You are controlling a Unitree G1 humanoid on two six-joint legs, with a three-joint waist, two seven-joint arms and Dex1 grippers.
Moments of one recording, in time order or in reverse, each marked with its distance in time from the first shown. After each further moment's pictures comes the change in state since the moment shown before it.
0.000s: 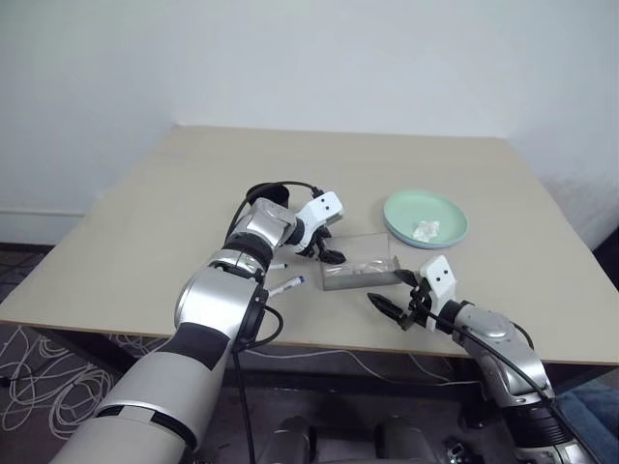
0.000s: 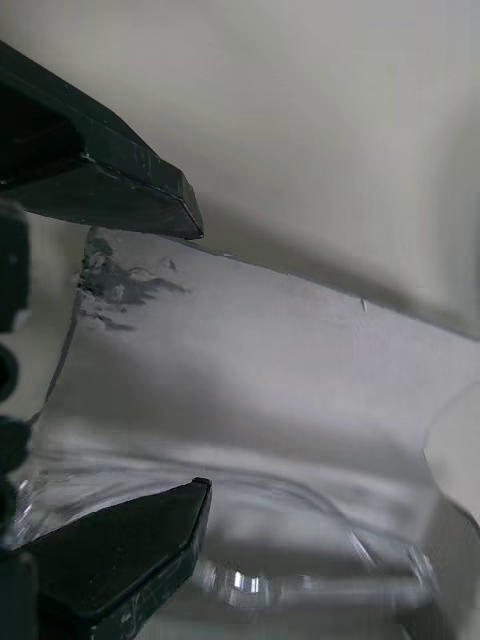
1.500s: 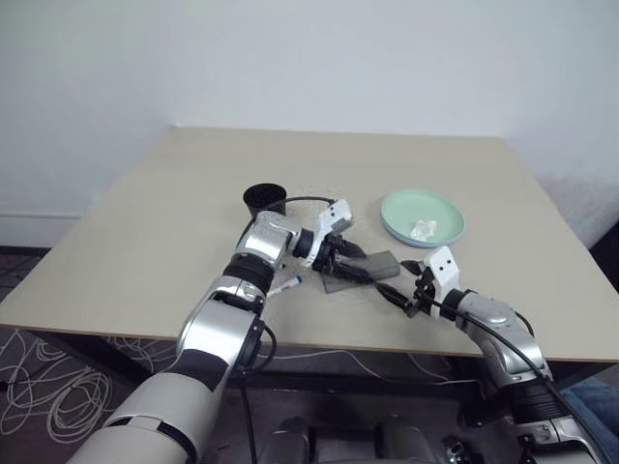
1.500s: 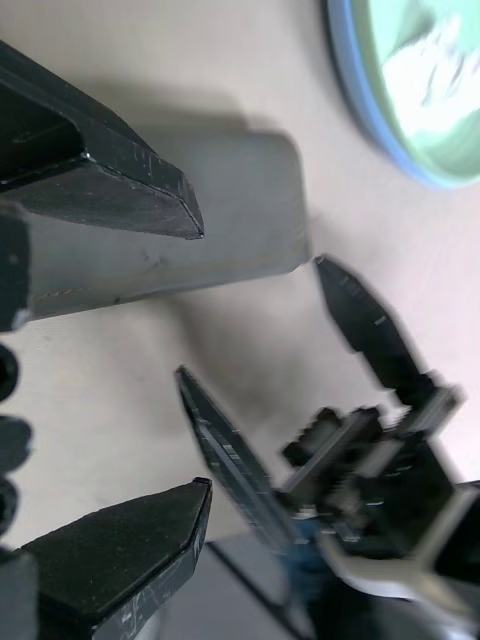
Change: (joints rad) left arm 0.192 -0.002 -0.018 -0.387 -0.298 0.218 -0.317; right arm -0.084 -0.029 -0.014 0.175 -0.010 -0.106 0.004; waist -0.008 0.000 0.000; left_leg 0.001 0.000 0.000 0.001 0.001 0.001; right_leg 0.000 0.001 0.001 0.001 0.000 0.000
